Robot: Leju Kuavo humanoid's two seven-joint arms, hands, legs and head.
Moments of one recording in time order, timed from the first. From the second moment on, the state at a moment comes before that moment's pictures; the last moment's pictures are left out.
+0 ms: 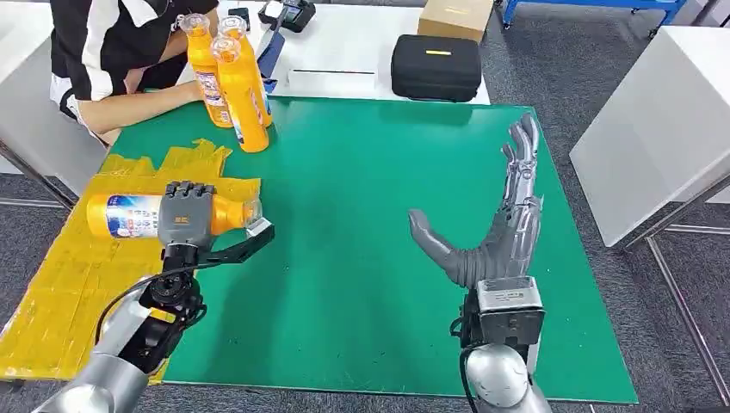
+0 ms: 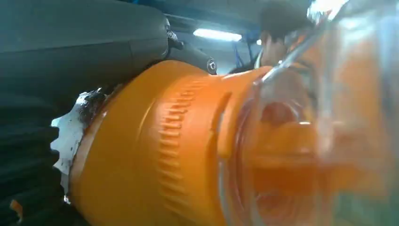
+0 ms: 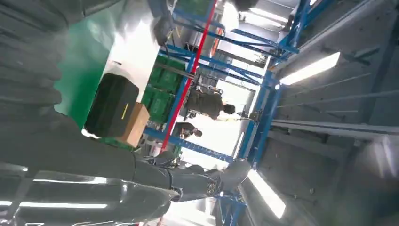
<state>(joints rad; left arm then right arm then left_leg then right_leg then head) -0.50 0.05 -0.35 -0.74 -1.57 0.33 0.23 -0.11 0.06 0.29 -1.75 0.52 -0.40 -0.31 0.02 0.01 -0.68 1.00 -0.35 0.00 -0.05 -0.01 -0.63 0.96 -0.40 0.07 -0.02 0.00</state>
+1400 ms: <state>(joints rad) -0.40 -0.10 -0.03 -0.79 -1.11 0.50 -0.12 -0.10 0.09 0.25 -1.66 0.50 -0.30 -0.26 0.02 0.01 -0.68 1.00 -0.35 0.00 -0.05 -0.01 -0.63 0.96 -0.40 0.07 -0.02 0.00</state>
